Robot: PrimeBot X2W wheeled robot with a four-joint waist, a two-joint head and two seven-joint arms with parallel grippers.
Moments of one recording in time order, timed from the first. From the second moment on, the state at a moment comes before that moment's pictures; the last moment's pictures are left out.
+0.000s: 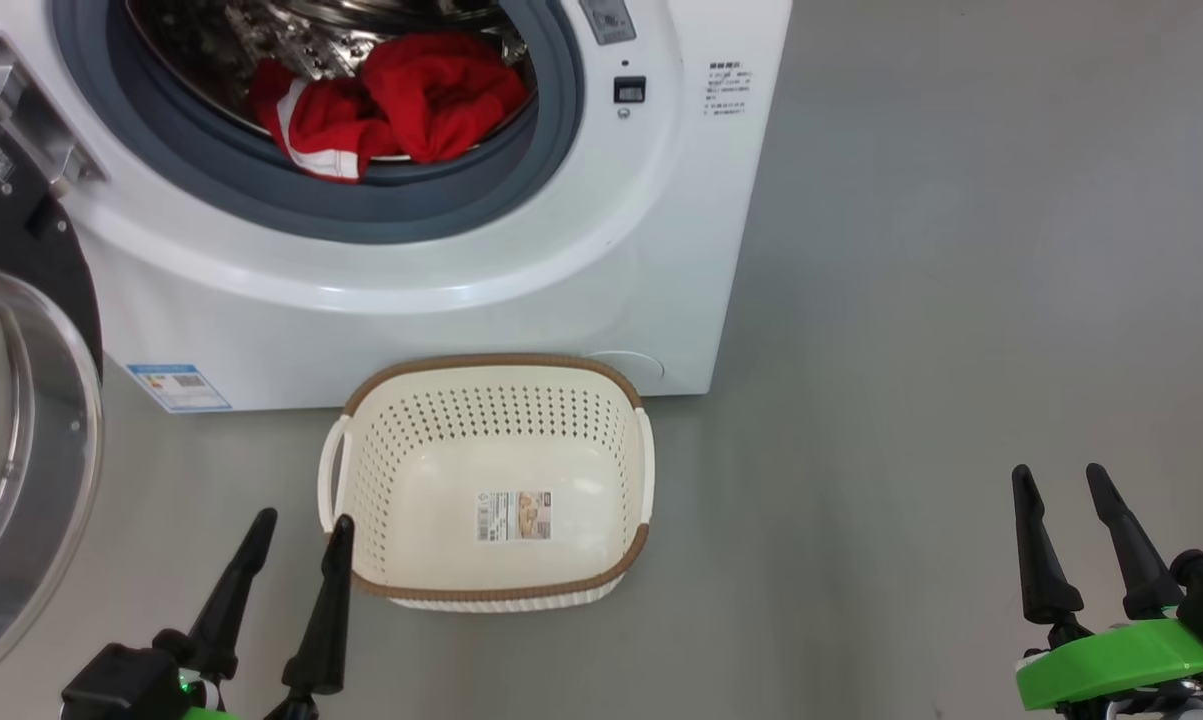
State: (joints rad) left arm -0.03 0.17 -0.08 0.10 -0.40 -0.13 -0.26; right arm 0.00 -0.08 -0.11 0.21 0.36 0.12 -0.26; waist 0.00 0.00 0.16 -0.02
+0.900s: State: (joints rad) left arm -0.05 0.17 -0.08 0.11 -0.39 -0.13 -0.26; right arm 0.00 -0.08 -0.10 0.21 0.36 0.12 -0.26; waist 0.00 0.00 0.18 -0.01
